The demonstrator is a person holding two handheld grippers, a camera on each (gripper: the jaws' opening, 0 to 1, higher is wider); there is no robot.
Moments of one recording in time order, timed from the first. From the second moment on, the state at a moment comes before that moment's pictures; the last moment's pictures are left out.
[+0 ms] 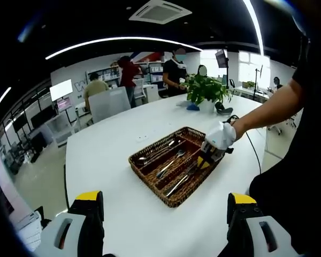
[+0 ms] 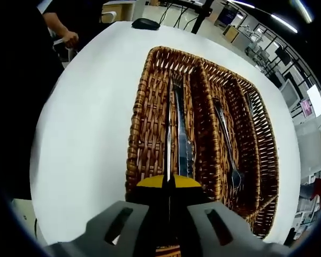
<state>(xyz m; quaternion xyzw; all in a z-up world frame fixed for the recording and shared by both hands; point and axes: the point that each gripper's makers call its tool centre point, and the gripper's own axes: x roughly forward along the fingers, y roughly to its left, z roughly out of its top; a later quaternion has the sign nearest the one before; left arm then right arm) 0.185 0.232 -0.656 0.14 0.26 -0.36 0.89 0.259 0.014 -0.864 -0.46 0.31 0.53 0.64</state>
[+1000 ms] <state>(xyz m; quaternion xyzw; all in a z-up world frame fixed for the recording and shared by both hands) 0.185 0.234 -0.660 0.14 0.26 -0.36 0.88 0.253 0.025 -0.850 -0.45 0.28 0.55 0.64</state>
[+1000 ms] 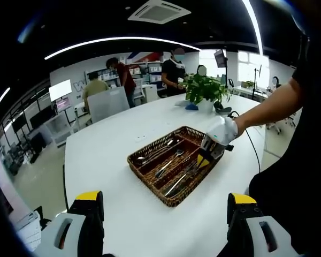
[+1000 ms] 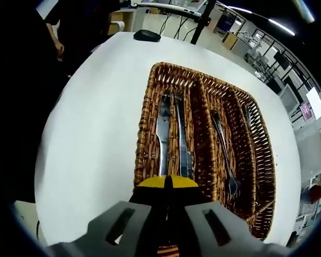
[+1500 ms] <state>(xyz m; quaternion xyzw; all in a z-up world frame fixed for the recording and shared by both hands) 0.196 0.219 -0.656 0.13 0.25 -0.37 0.88 0.277 0.019 -0.760 -0.30 0.25 0.51 0.77</state>
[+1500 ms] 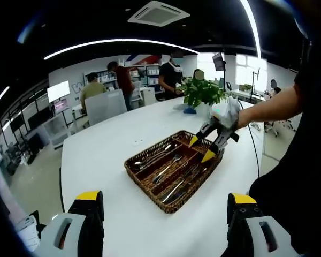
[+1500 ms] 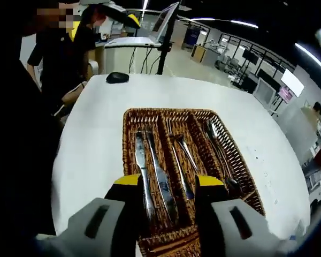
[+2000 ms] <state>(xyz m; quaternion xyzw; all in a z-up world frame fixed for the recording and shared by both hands) 0.215 0.201 -0.656 0.11 0.22 -0.39 0.89 0.274 -0.031 -0.717 -0.20 0.26 0.42 0.84</state>
